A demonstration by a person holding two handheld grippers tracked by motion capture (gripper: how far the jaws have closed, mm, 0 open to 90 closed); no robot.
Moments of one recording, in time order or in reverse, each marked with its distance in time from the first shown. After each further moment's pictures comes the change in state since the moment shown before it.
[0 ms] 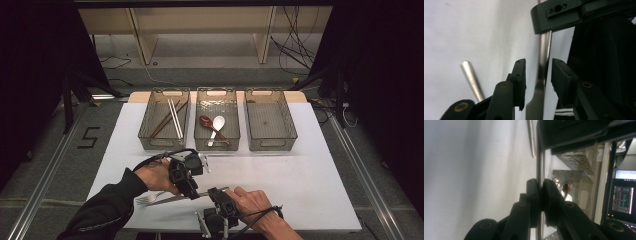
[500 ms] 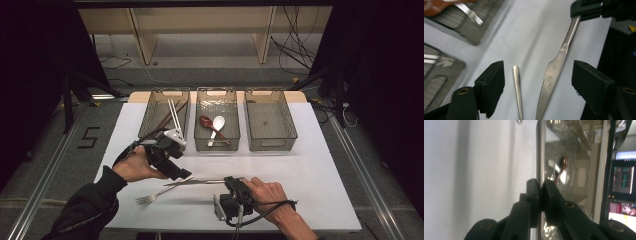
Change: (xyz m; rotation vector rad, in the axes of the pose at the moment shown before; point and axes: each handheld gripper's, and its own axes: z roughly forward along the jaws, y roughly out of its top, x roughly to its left) left arm 0.018 -0.038 -0.050 -0.332 0.216 -0.178; right arm -0.016 -0.041 0.002 0.096 -0.013 0.085
